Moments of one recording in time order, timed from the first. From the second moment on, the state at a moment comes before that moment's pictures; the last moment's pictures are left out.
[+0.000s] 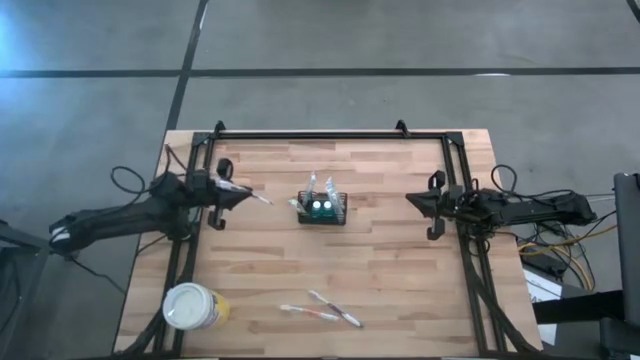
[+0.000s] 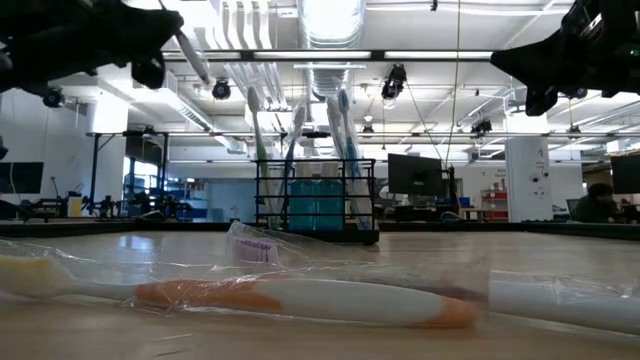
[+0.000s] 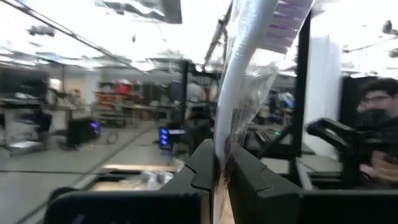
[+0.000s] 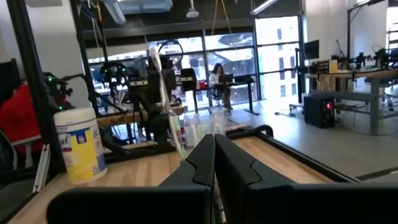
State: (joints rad) left arm 0.34 0.47 0.13 0.61 0.36 -0.15; right arm 0.06 0.21 0.01 0.40 0.27 0.10
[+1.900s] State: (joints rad) left arm 0.11 1.31 0.45 0.70 0.04 0.16; right arm 0.06 0.21 0.01 0.40 0.29 0.10
